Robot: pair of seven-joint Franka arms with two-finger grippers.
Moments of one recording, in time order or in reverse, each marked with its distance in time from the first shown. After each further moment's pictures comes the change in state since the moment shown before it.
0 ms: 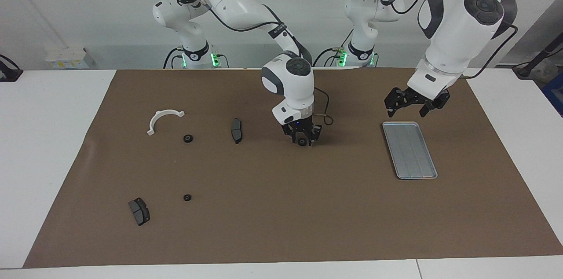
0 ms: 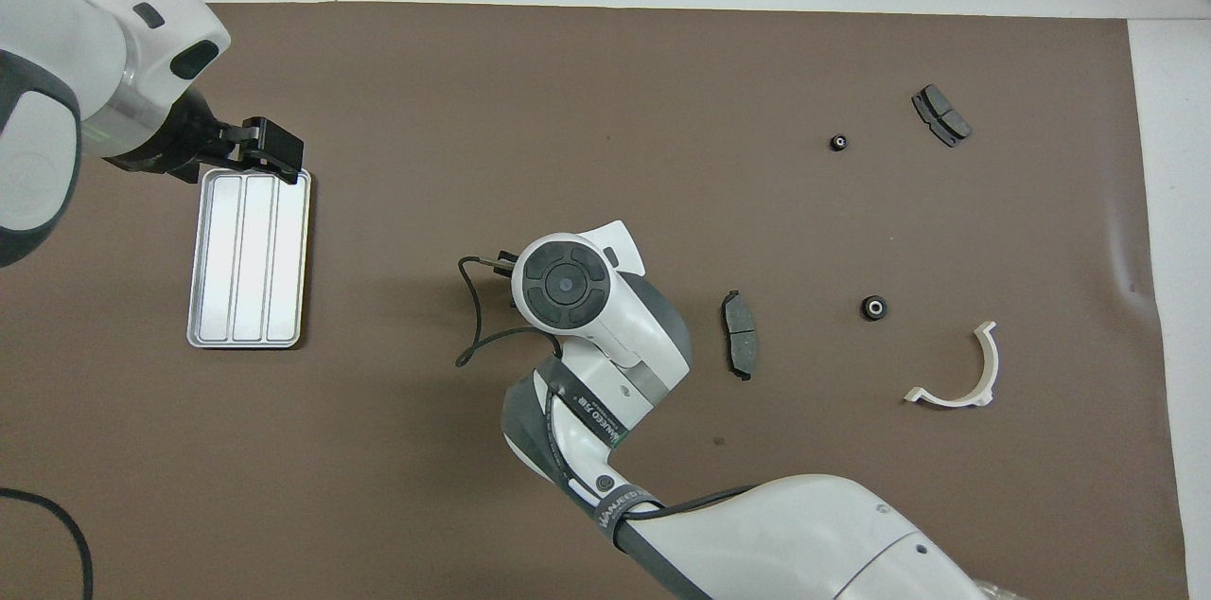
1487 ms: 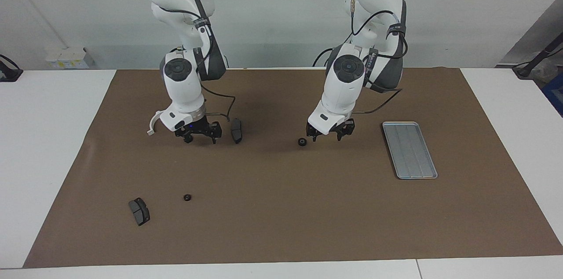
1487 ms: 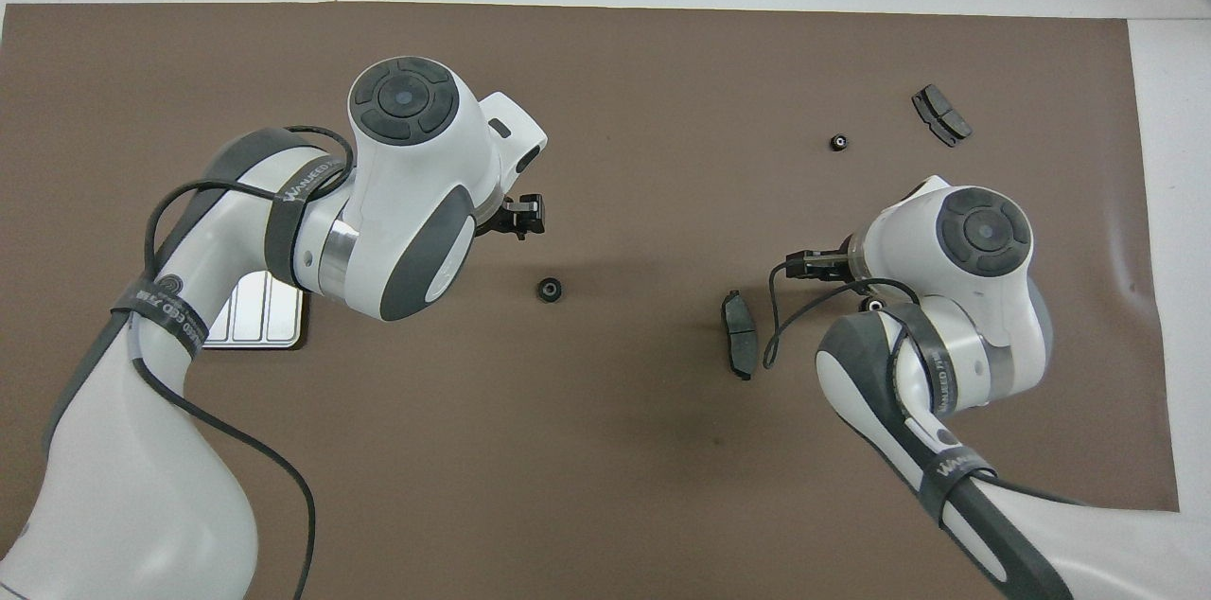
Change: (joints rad) left arm -0.303 0.168 -0.008 -0.165 -0.002 0.299 -0.329; right arm -0.522 -0.400 -0.013 -0.517 -0.012 -0.015 -0.854
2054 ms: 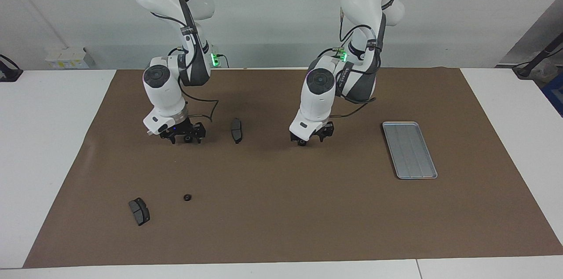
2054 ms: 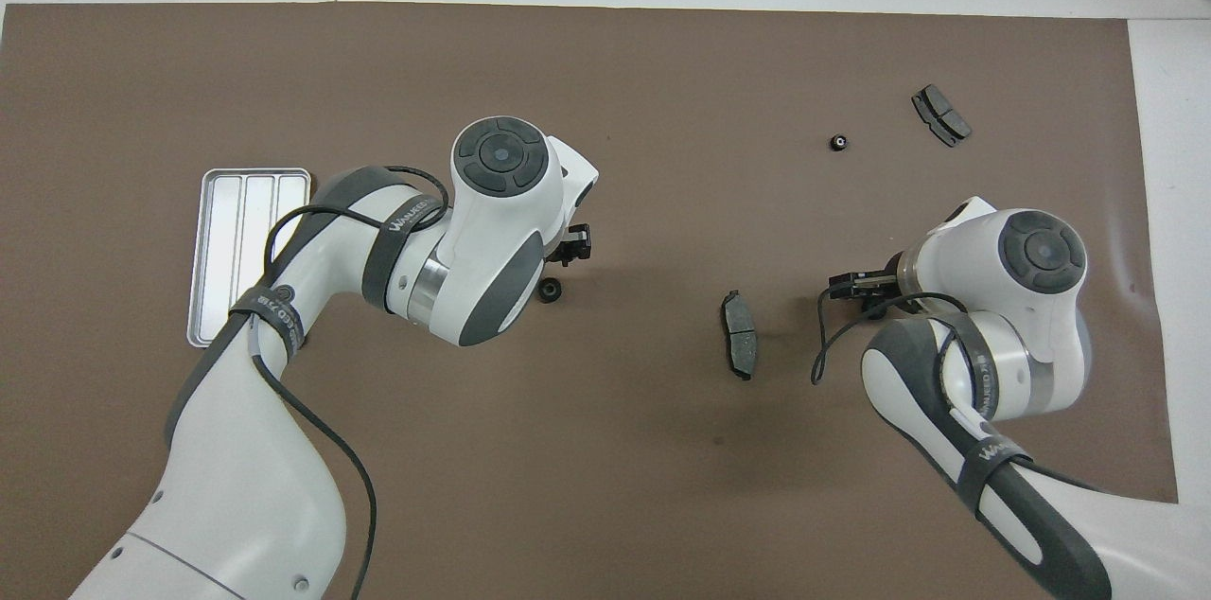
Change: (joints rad) left arm -0.086 0.090 -0.001 -0.026 0.000 0.097 -0.185; right arm -0.076 -0.006 0.001 -0.100 0.030 0.065 -0.114
